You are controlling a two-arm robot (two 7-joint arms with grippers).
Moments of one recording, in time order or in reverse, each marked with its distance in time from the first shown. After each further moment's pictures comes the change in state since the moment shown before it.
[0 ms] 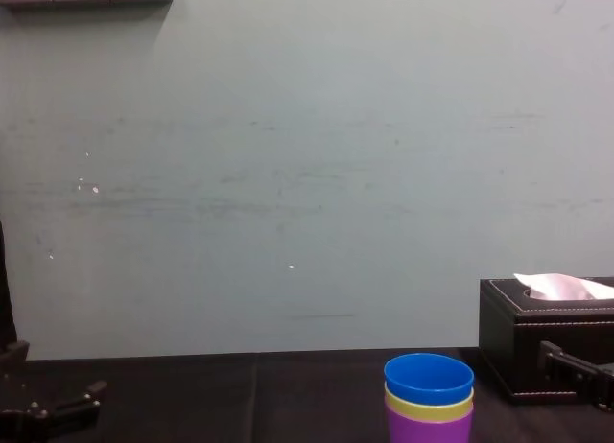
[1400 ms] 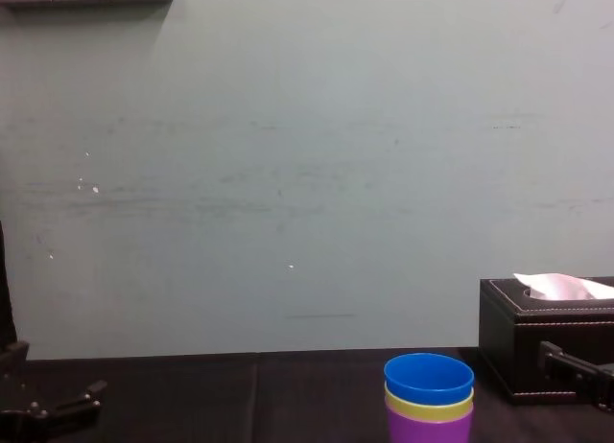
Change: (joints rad) left arm 0.000 0.000 0.000 0.000 0.000 0.000 0.000; right arm 0.000 0.000 0.000 0.000 0.000 0.000 0.000
